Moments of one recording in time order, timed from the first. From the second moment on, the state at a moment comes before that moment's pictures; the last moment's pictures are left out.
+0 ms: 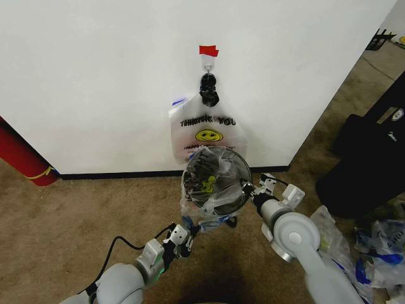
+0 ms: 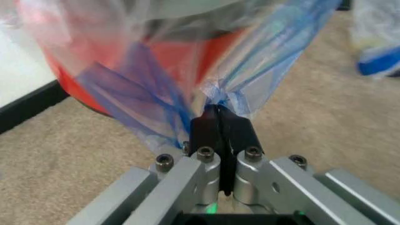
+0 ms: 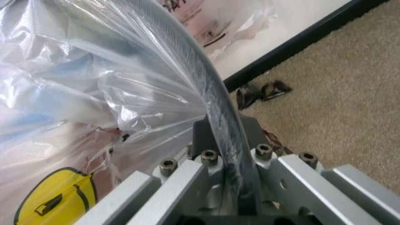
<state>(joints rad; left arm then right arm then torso) 1.18 -0.80 0.11 -2.04 -0.42 0.28 -0.10 -1.12 1.17 0.23 2.12 1.26 -0.40 0.68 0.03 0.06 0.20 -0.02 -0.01</state>
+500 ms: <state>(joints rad) 1.10 -0.85 0.12 -1.92 -0.40 0.28 -0.17 -1.12 1.14 0.23 2.13 1.28 -0.41 0.68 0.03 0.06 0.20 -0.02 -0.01</state>
